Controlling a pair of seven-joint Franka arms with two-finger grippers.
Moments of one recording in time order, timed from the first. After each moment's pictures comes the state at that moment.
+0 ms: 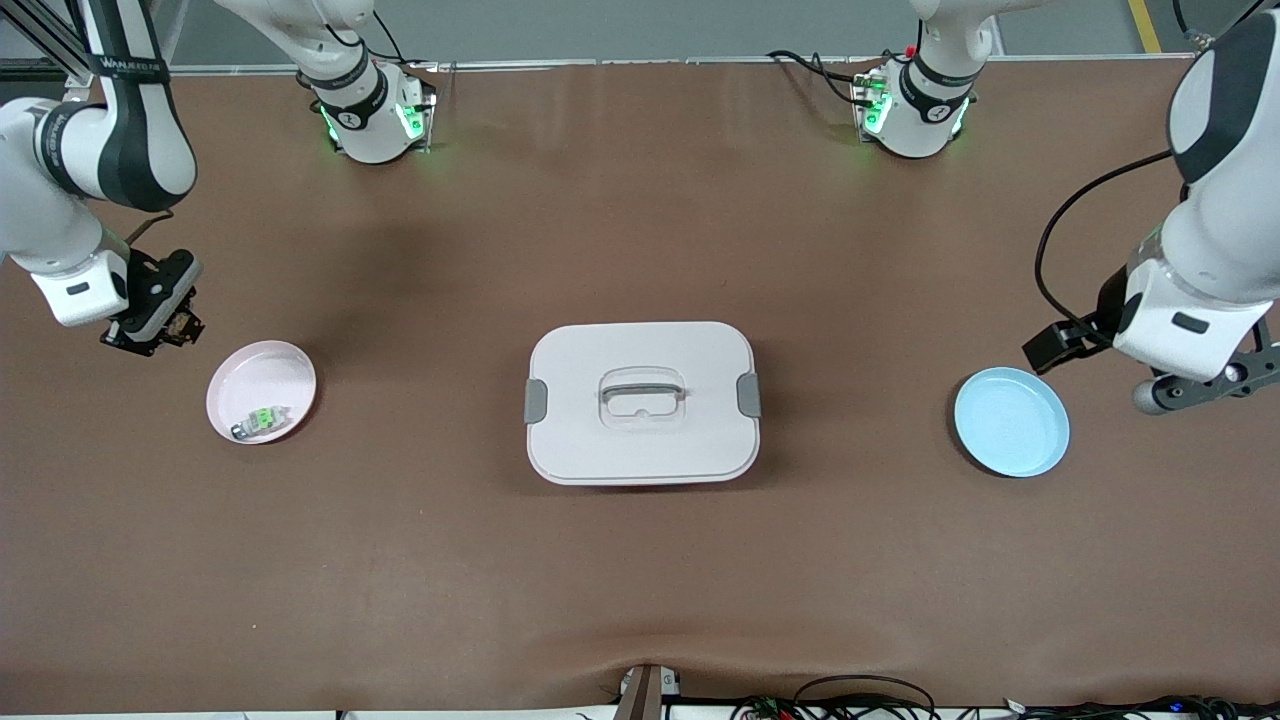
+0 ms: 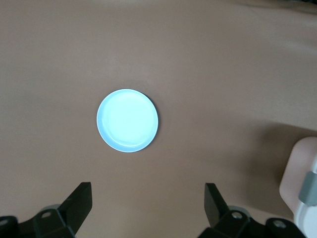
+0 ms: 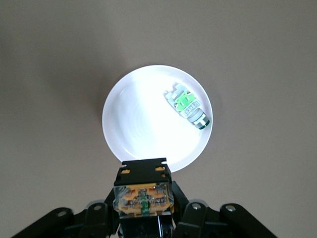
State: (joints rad) left arm 0.20 0.27 -0.45 -1.34 0.23 1.56 -0.48; right arm -0.24 -0.02 -0.02 -2.34 -0.08 2.42 -1.45
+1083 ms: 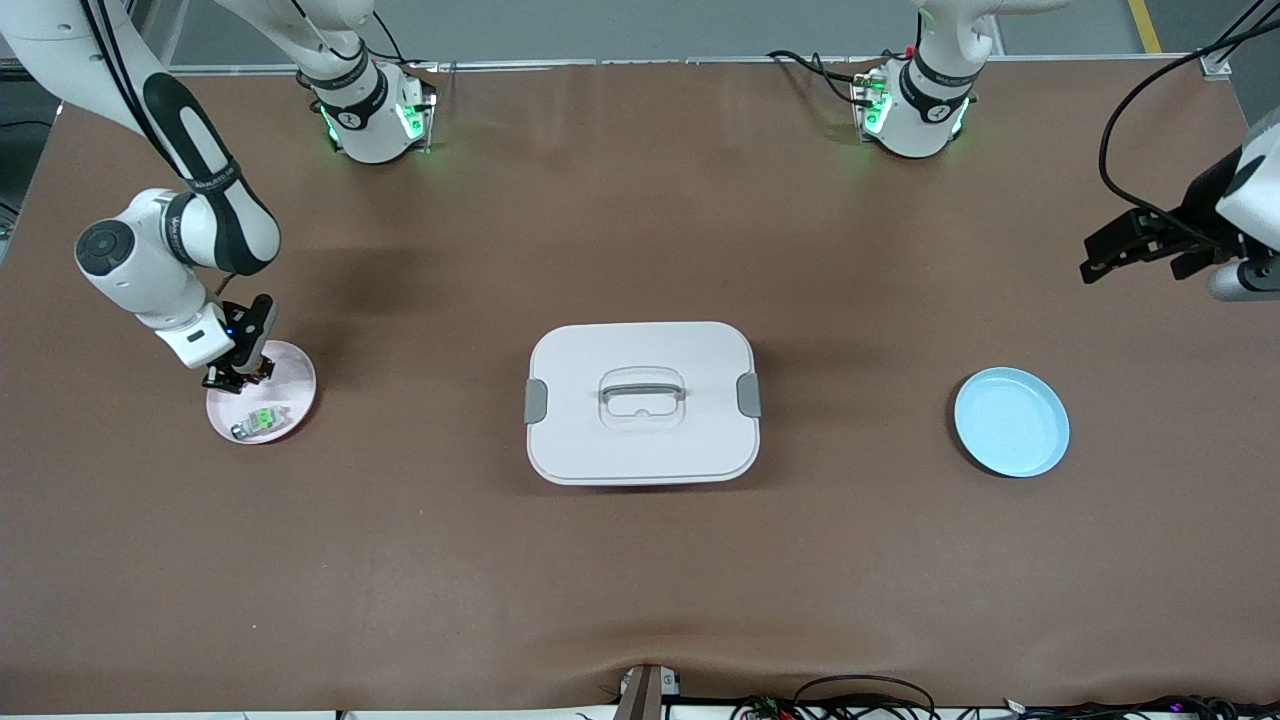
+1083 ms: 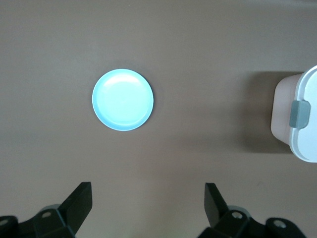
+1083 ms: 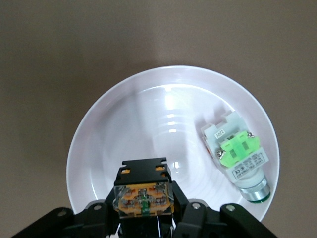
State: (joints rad) left arm -0.01 0.00 -0.05 -1.55 -0.01 1.55 -0.10; right arm -0.24 0.31 -0.01 -2.42 -0.08 2.85 -1.63
